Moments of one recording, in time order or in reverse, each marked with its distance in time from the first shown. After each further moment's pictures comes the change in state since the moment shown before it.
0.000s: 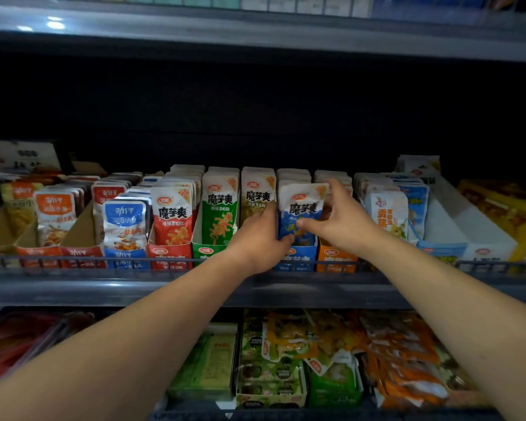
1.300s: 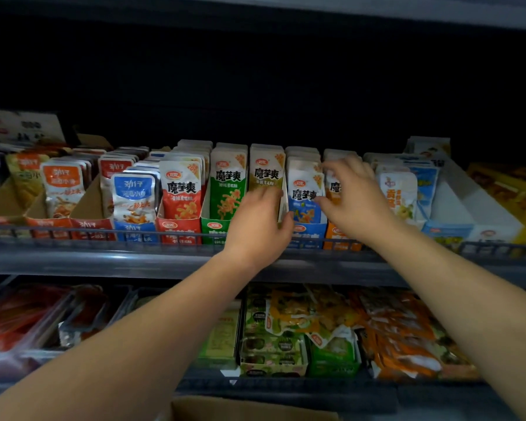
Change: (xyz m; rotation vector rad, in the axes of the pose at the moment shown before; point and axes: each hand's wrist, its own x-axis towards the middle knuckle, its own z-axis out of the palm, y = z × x) left_hand -0.045 0.000 -0.002 0.096 0.315 0.148; right_hand -0.011 -0.001 0.003 -0.515 0.182 -0.194
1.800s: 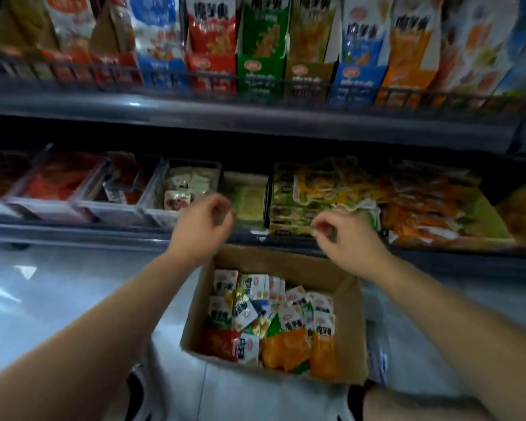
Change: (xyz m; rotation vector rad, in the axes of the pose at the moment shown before) left_hand -0.244 -0.126 -0.013 -0.081 -0.257 -0.424; right_hand -0.243 -0.056 0.093 0.246 -0.622 0.124
